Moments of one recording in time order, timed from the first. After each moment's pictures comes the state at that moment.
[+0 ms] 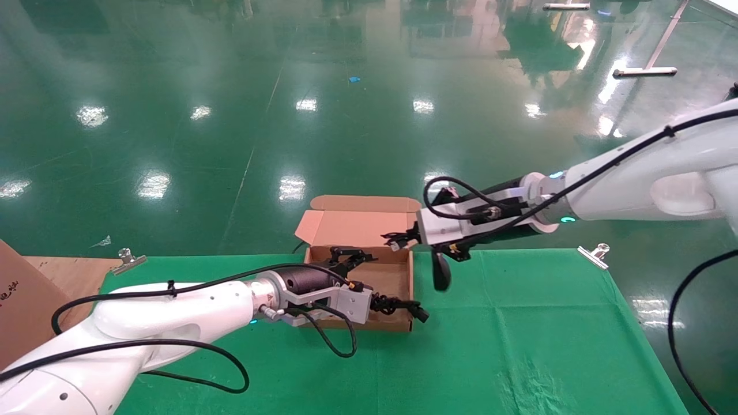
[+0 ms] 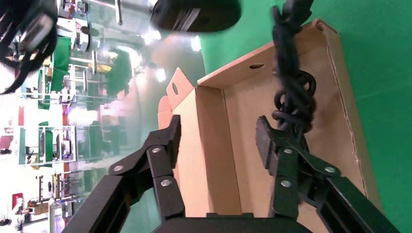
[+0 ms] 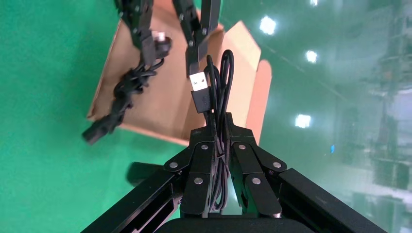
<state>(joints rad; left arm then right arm) -1.46 1.36 0.84 -0.29 1.12 0.65 1.16 1.91 -1.35 -0.80 0.10 -1.54 -1.14 -0.79</state>
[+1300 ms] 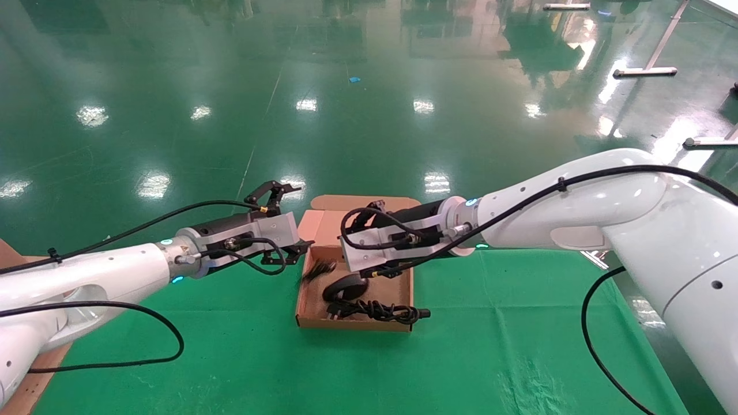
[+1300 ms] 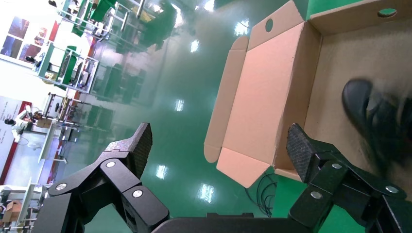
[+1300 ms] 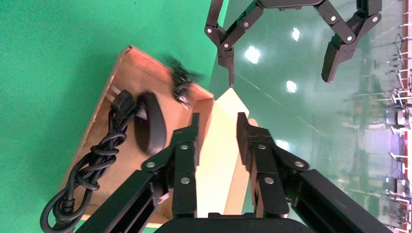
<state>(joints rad) -1.55 1.22 0.75 -0.18 0.92 0.78 1.15 1.74 -1.38 -0.96 0.46 -1.44 -0.95 -0.61</state>
